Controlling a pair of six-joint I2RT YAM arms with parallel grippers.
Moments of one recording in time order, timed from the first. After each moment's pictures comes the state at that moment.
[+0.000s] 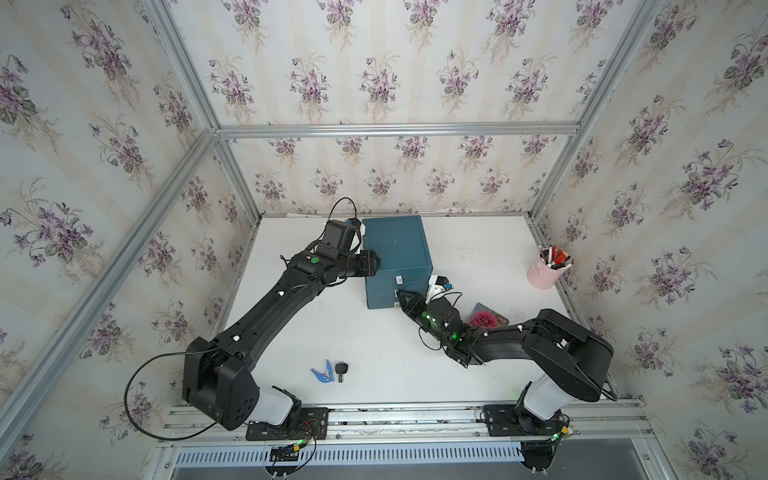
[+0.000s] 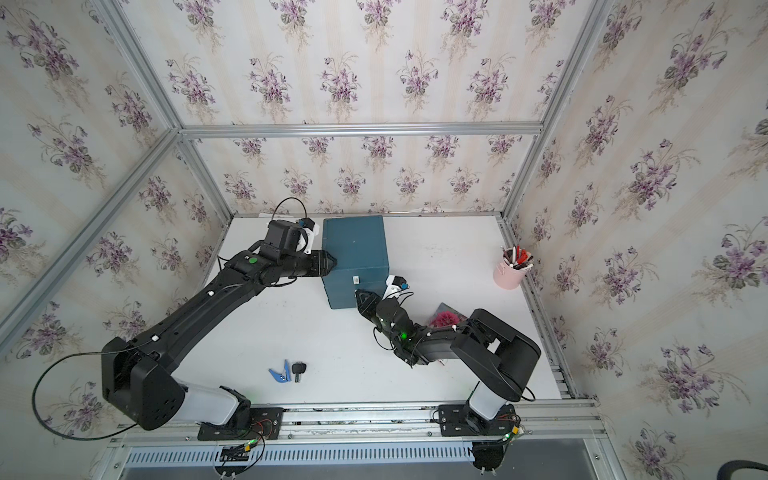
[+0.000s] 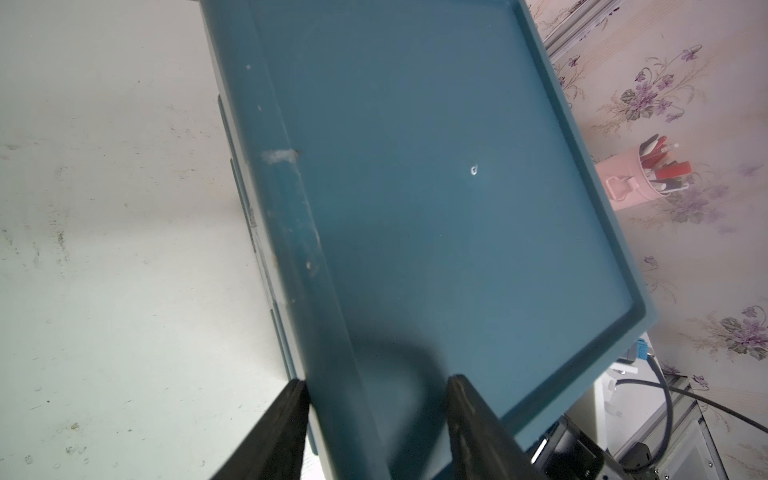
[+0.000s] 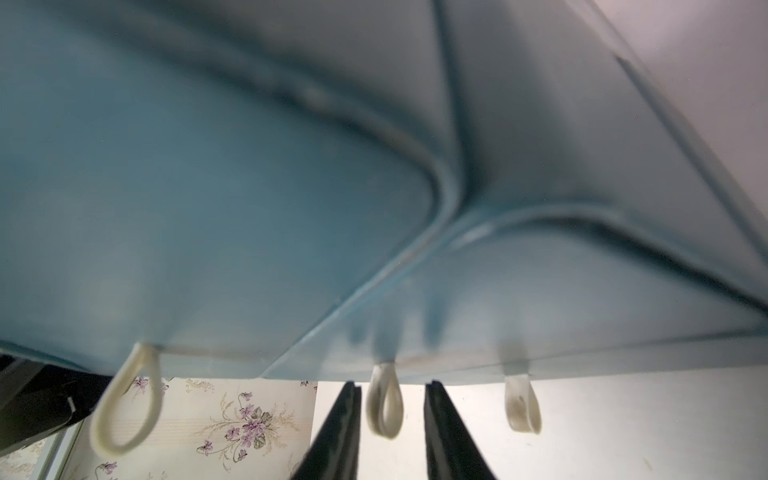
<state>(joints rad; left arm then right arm) -0.45 1.44 1.28 -0.61 0.17 -0.41 0.92 1.64 0.54 0.83 0.21 1.23</state>
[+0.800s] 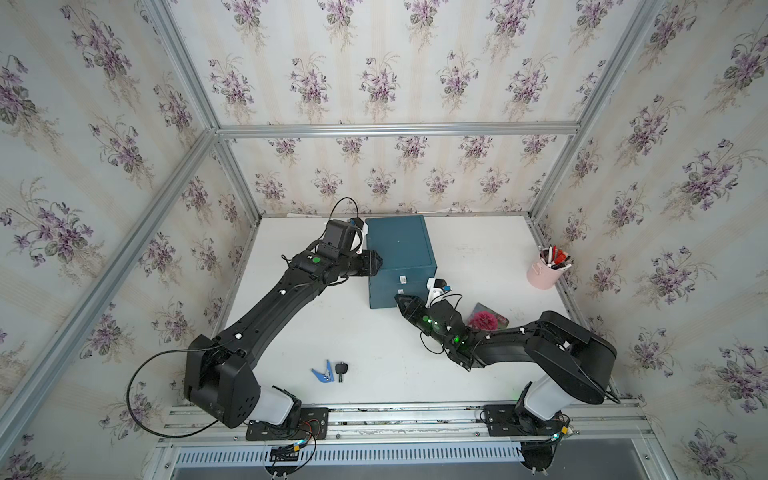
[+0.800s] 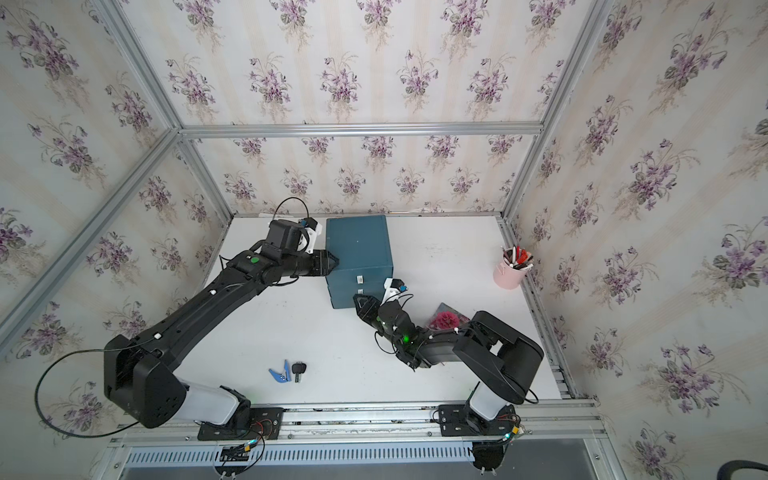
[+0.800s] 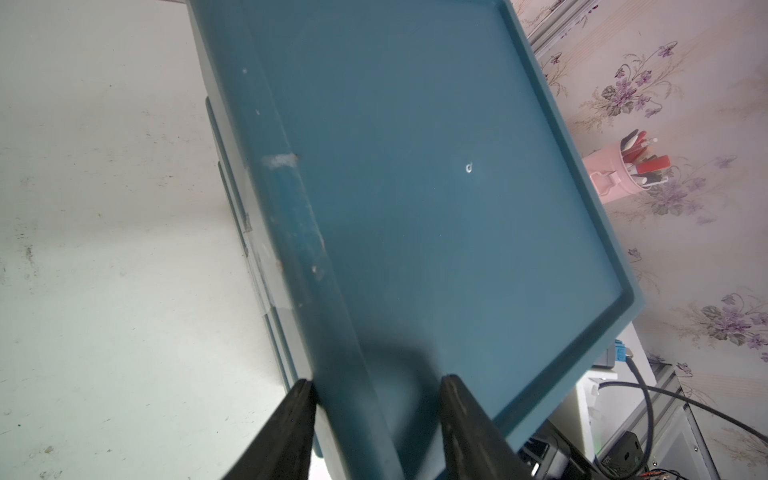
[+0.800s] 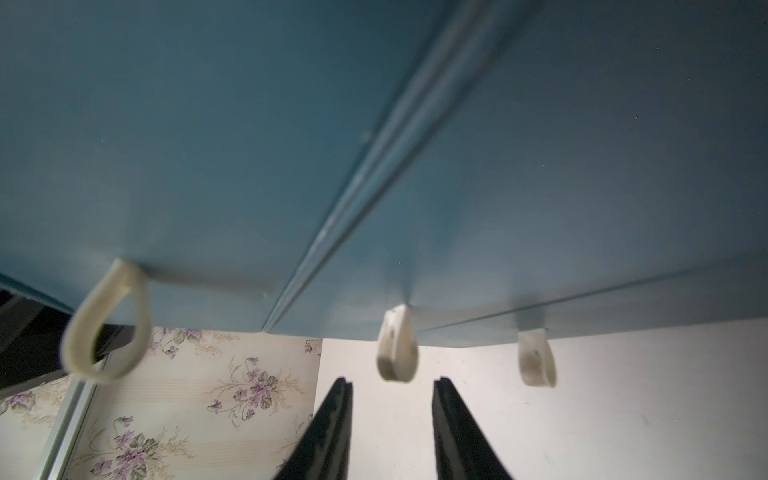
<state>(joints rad) -0.45 1.45 1.28 -0.58 0.21 -0.40 0.92 1.62 0.50 0.84 0.18 1.23</state>
